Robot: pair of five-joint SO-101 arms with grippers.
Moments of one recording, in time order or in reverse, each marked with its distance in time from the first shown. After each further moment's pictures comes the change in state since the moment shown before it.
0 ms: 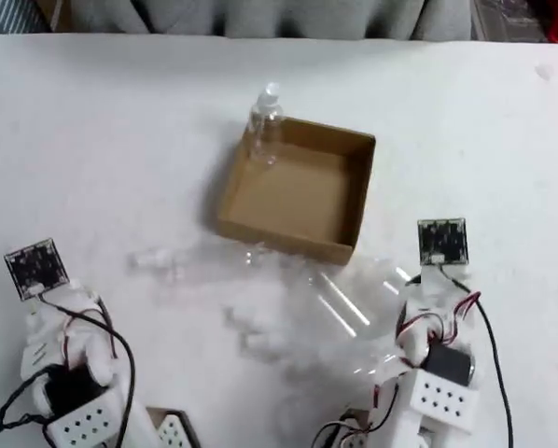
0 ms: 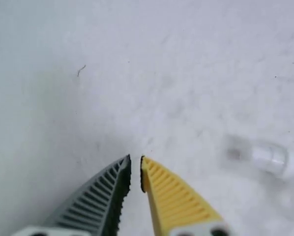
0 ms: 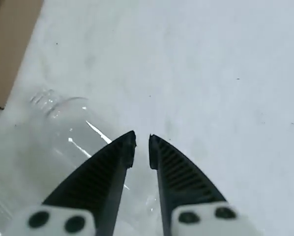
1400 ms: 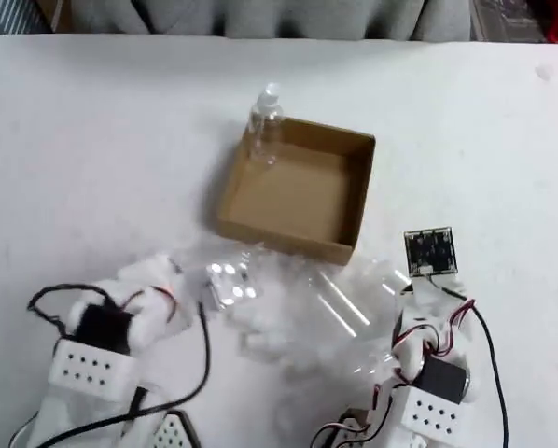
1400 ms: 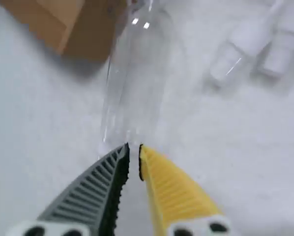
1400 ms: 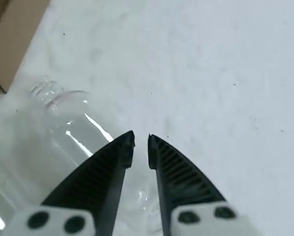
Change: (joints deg) left arm 44.5 38.6 -29.5 10.5 -55.0; right arm -0.1 -12.4 2.4 8.4 4.8
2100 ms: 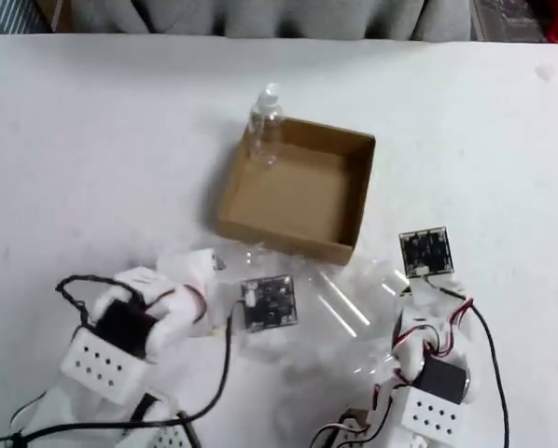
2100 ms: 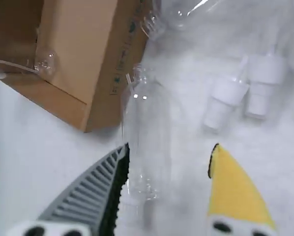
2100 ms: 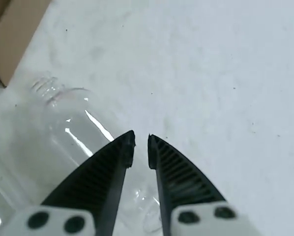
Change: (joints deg) left arm 12.7 5.1 -6.6 -4.0 -1.3; right arm 0.0 -0.1 0.4 0.0 2.5
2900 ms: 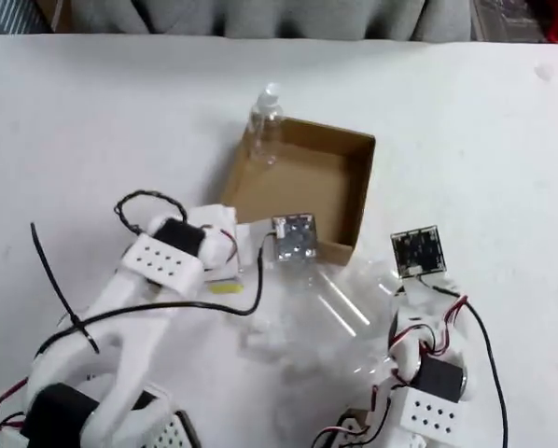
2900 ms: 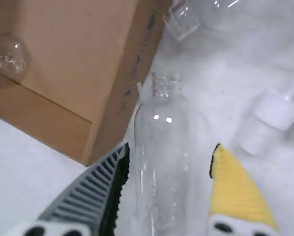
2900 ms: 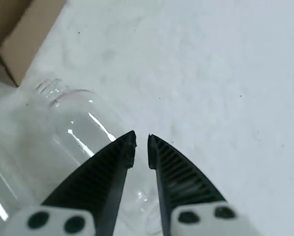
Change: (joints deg) left arm -2.8 38.7 -16.5 -11.3 0.0; right arm -2.4 0.0 0.0 0.0 0.9
